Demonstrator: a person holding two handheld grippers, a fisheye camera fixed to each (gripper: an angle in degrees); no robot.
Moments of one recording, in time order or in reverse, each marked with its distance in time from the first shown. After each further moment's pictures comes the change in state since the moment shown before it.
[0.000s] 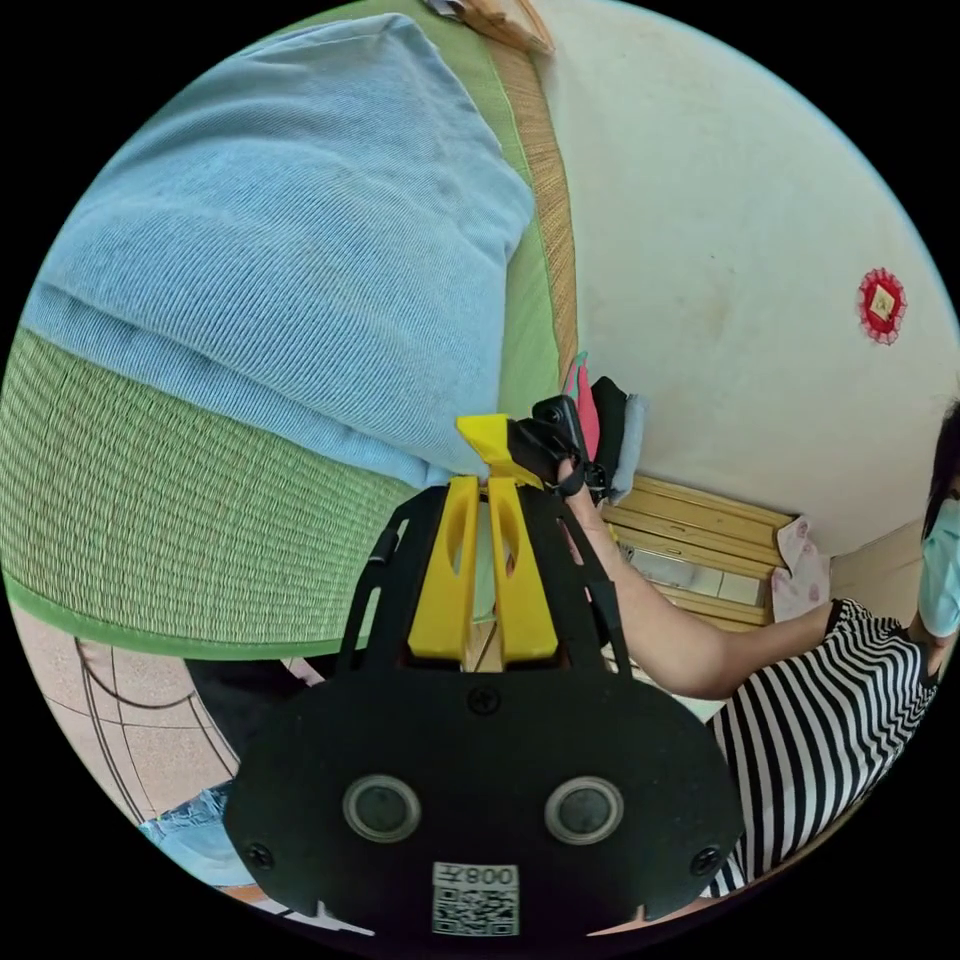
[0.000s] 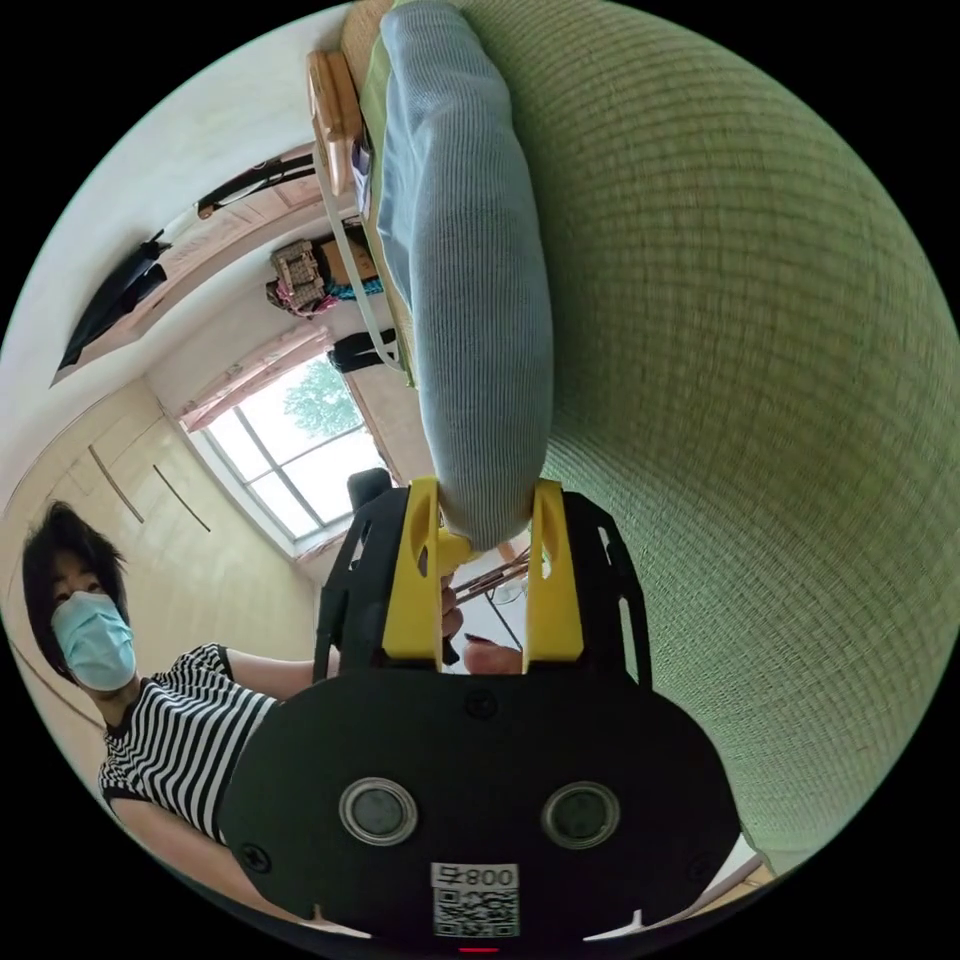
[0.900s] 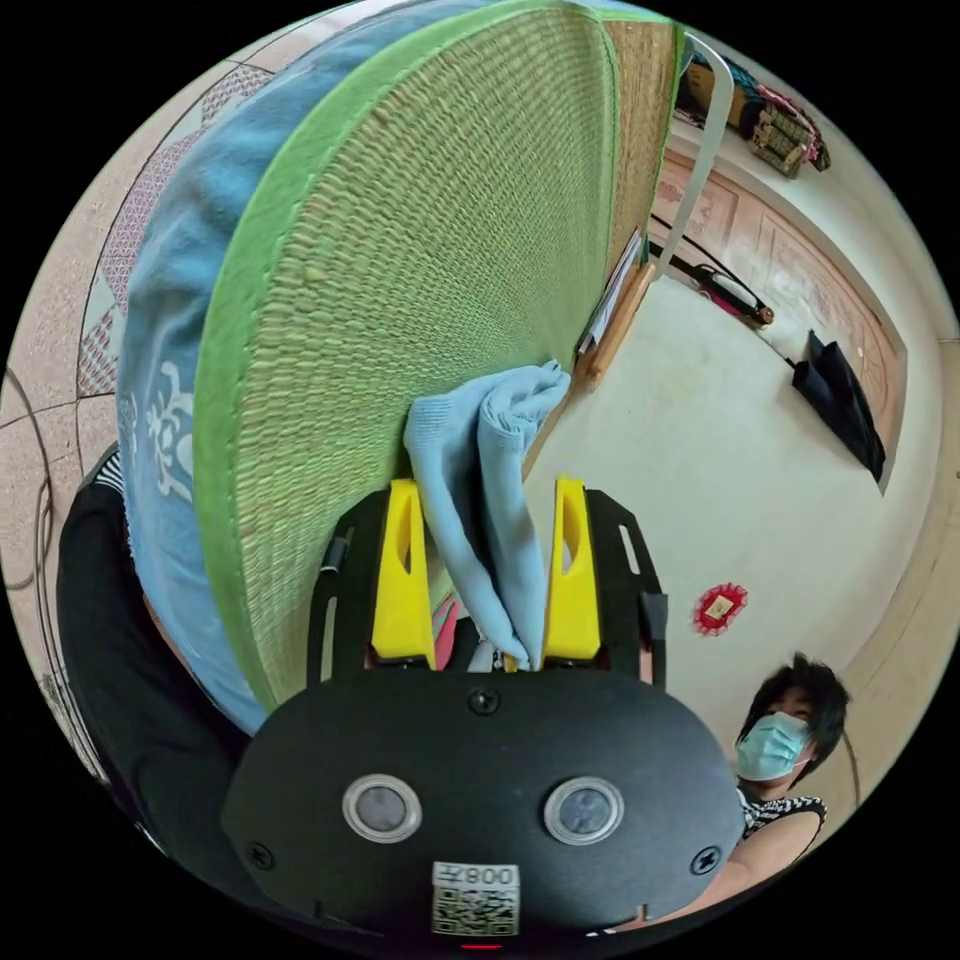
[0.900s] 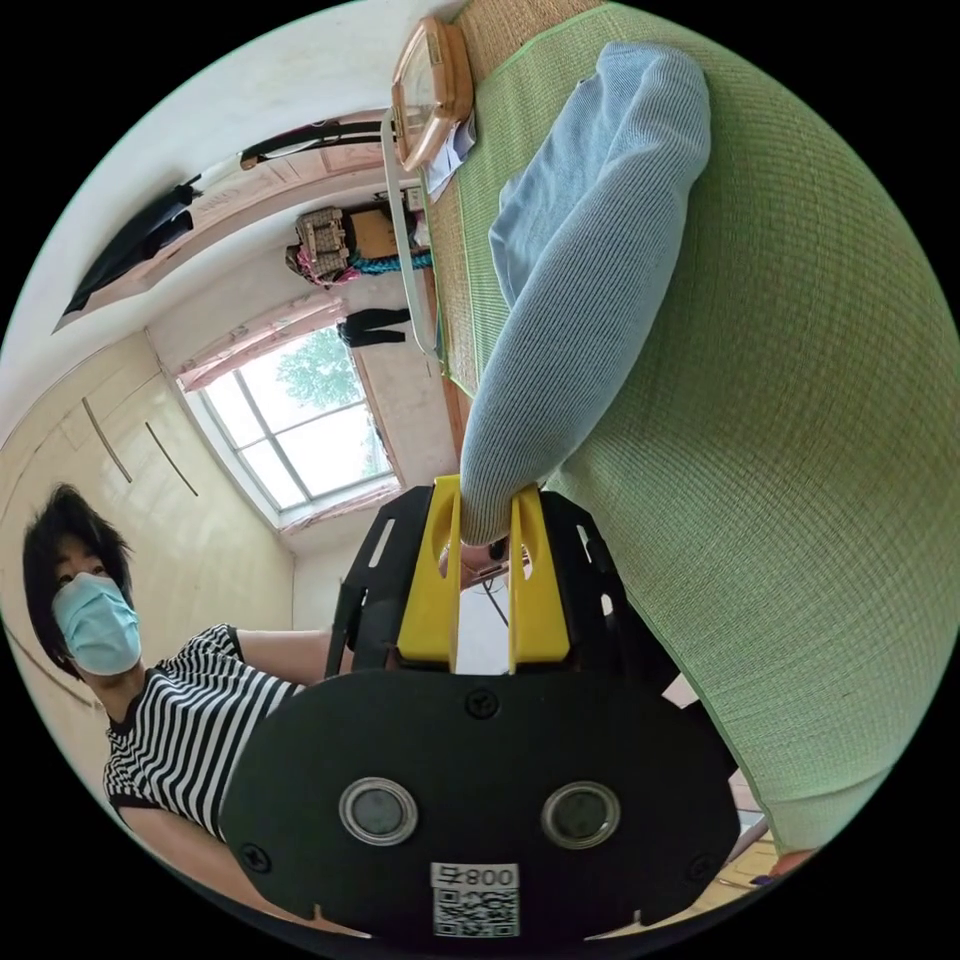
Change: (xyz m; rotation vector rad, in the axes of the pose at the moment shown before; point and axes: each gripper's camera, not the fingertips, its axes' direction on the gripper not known) left arm -0.100 -0.010 -0.028 0.690 0.480 -0.508; right arm -0.105 0.123 -0.079 -0.041 0.053 -0.113
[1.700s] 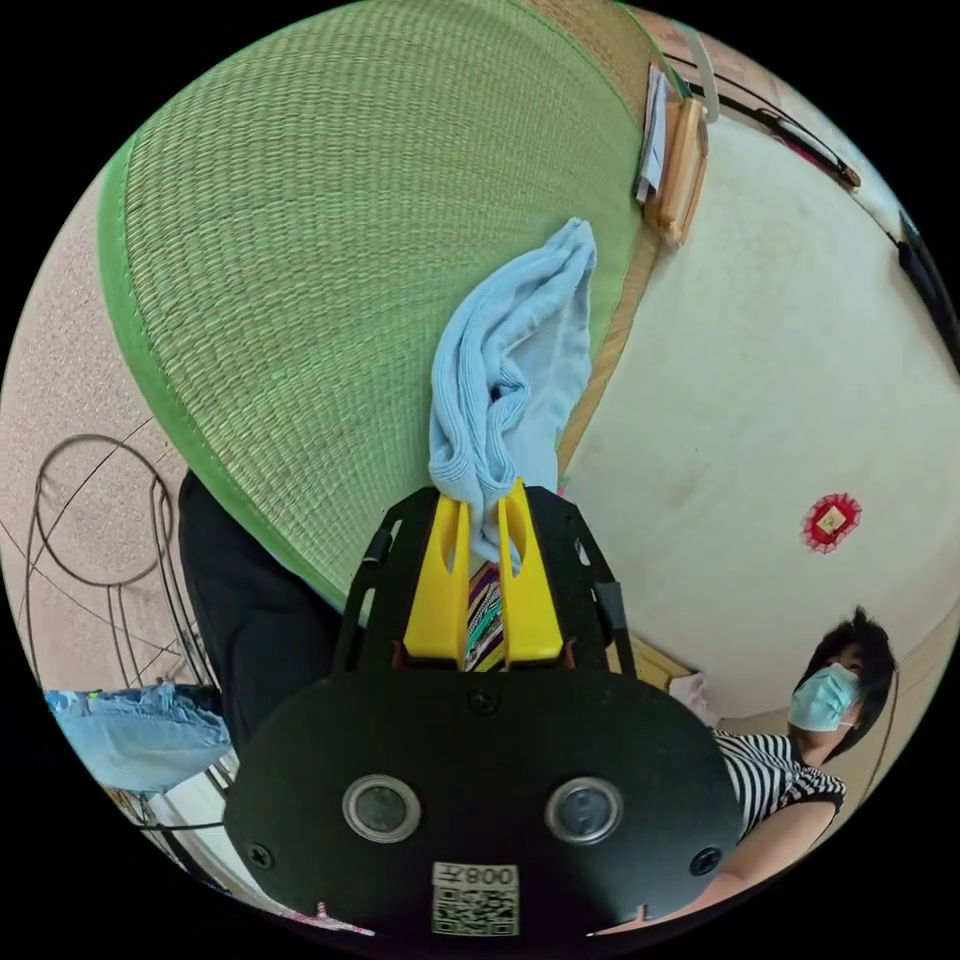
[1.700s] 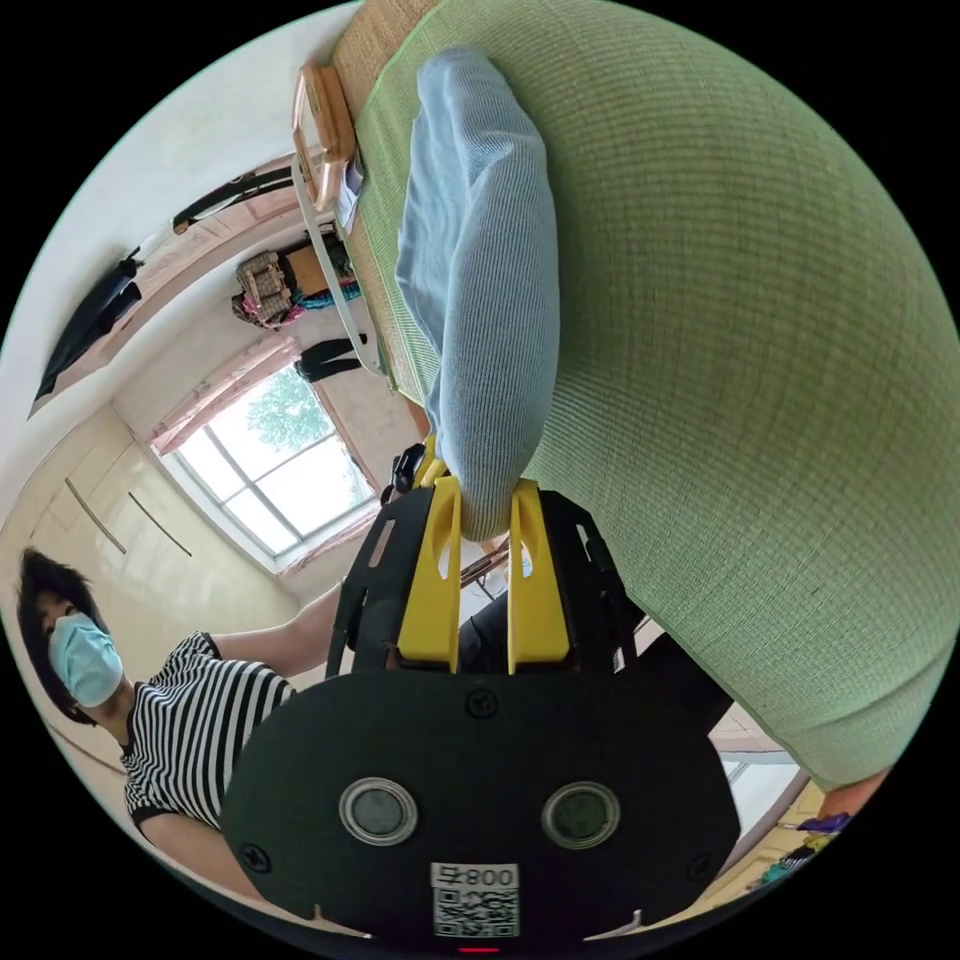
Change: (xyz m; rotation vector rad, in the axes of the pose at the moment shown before) left arm -0.005 0.100 0.222 -0.390 -0.394 0.100; right arm -0.008 0.210 -0.094 0.028 0.035 0.196
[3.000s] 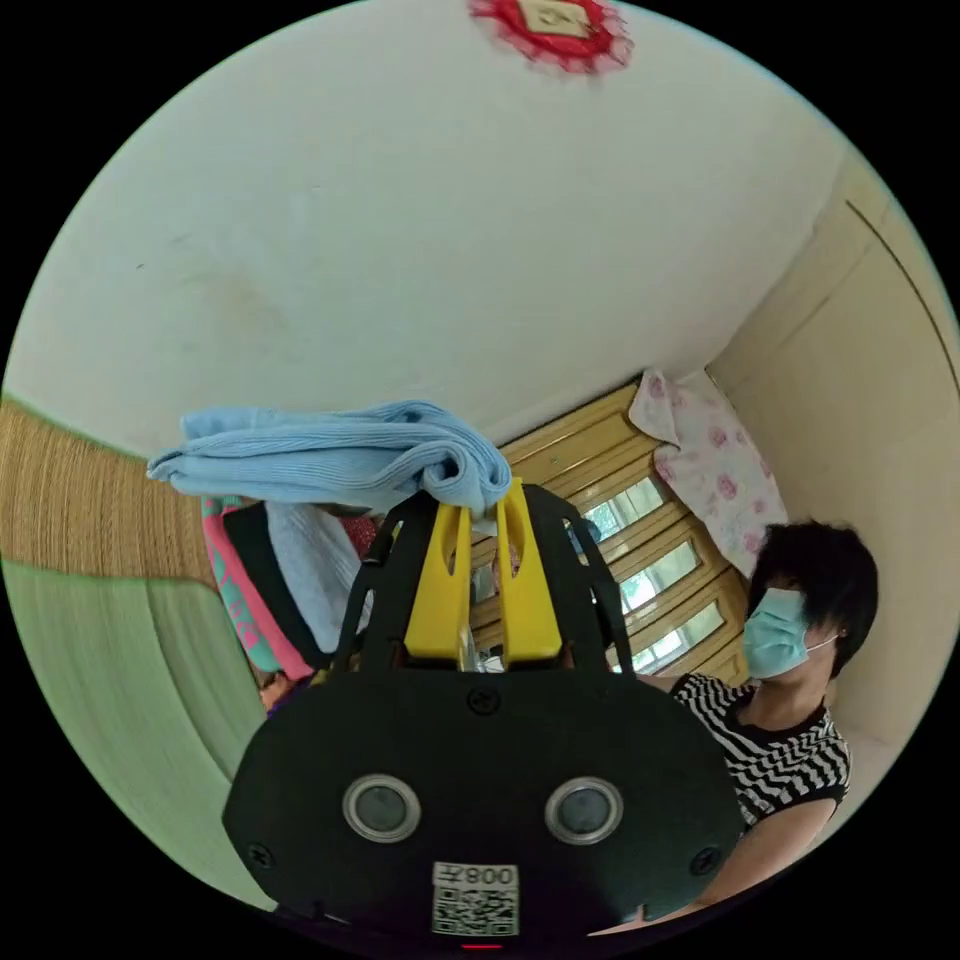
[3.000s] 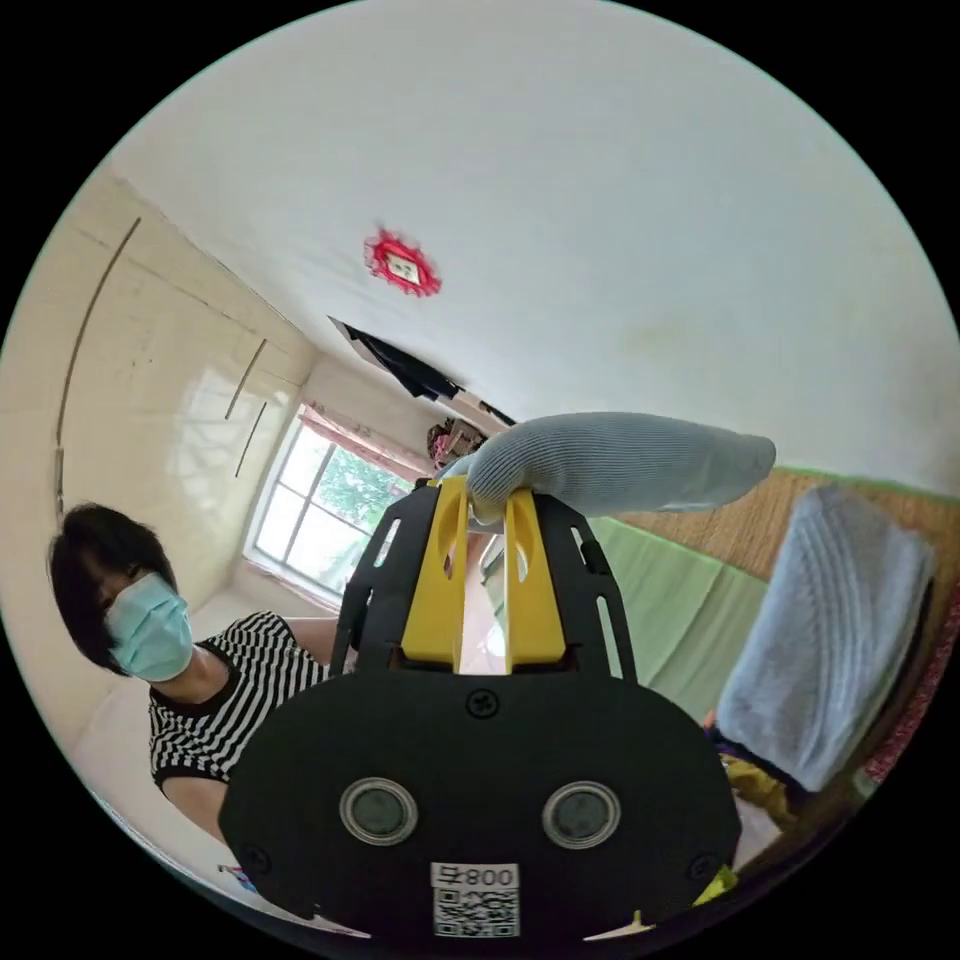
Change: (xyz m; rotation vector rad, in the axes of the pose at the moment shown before) left arm 0.418 0.213 0.895 -0.374 0.268 1.106; right arm -0.152 0.711 -0.710 0.730 -0.010 -0.791
